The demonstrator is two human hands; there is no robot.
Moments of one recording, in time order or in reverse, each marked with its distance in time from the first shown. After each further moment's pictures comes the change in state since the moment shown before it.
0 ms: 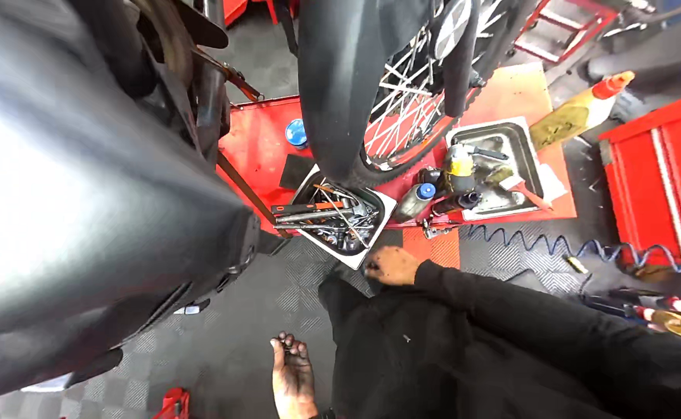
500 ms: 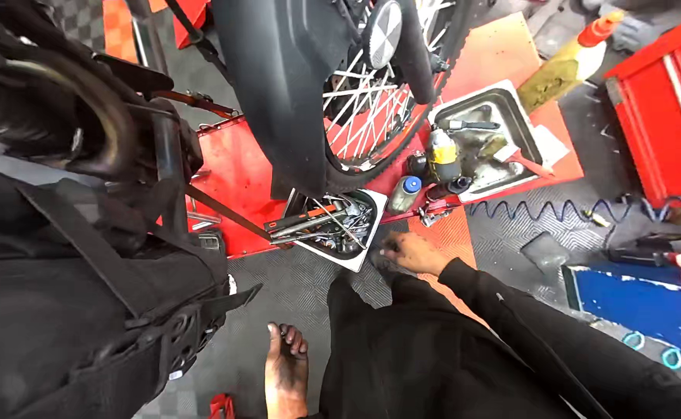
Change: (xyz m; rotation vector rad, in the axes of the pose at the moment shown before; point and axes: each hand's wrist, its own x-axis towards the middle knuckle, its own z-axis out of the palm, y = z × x) left_hand 0.011 0.031 0.091 0.364 -0.150 -0.141; right_hand -0.030 0.046 -0.021 0.445 0.280 0.207
